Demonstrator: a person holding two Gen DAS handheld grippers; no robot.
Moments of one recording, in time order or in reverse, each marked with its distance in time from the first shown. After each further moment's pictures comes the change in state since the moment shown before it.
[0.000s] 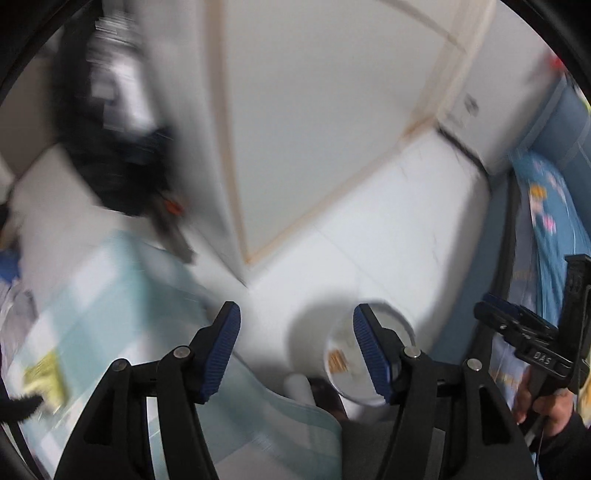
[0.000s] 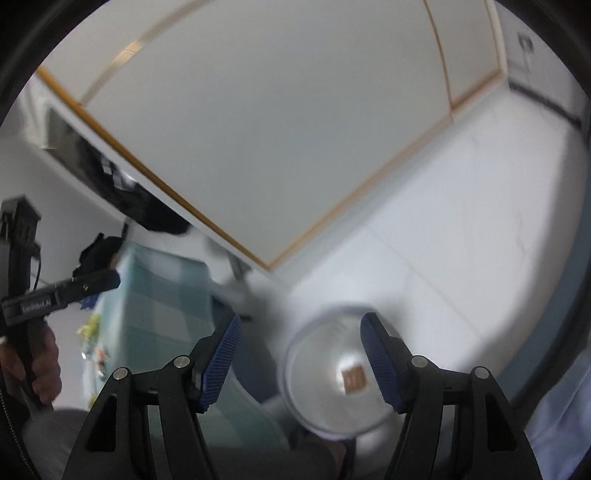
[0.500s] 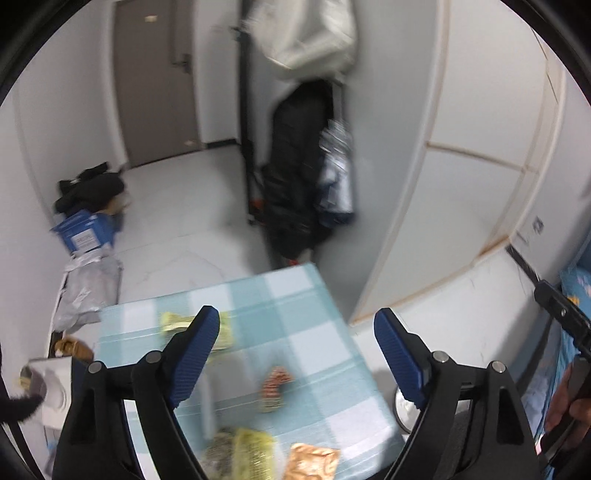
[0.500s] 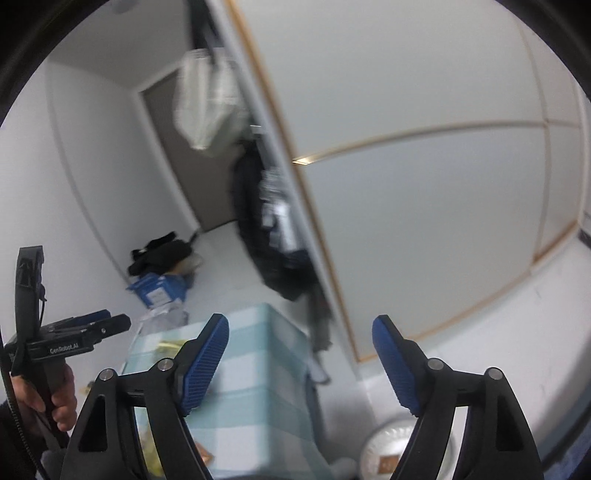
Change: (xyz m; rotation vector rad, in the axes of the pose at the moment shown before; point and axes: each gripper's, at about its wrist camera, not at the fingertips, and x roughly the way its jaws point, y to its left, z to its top) left arm -0.161 0.105 -0.087 -0.297 -0.349 0.277; right arm -0.088 0.195 0.018 -0.389 -0.269 0.185
